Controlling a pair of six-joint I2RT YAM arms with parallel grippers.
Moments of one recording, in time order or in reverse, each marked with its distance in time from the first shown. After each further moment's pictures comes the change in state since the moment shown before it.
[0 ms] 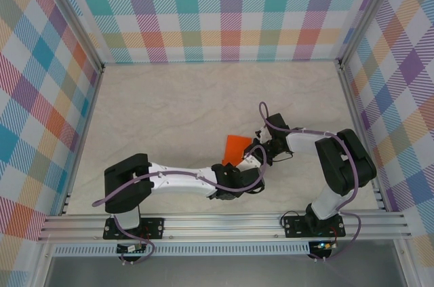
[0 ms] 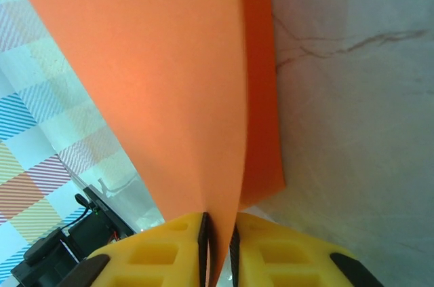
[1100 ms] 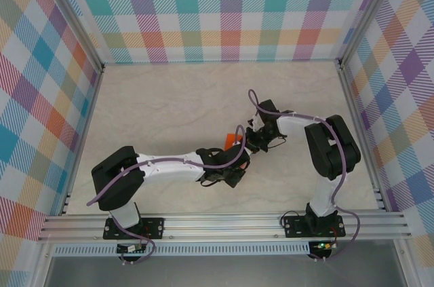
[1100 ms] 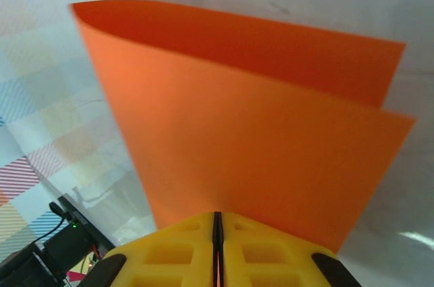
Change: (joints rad) left arm 0.196 -0.066 -0.088 0.113 0.411 0.011; right arm 0.003 0.199 0.287 -0.201 0.058 -0.166
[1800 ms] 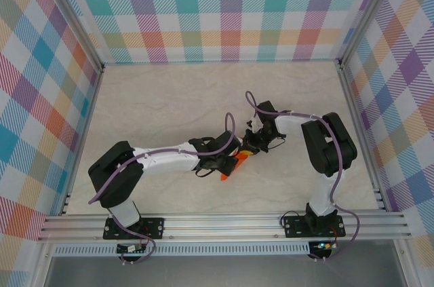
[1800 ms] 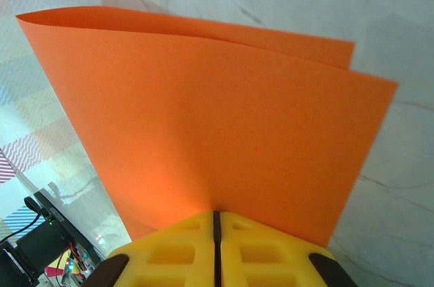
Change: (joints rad) left arm 0.137 -0.001 -0.001 0.003 0.068 0.018; right arm 0.003 0.030 0.015 -0.024 0.014 -0.070
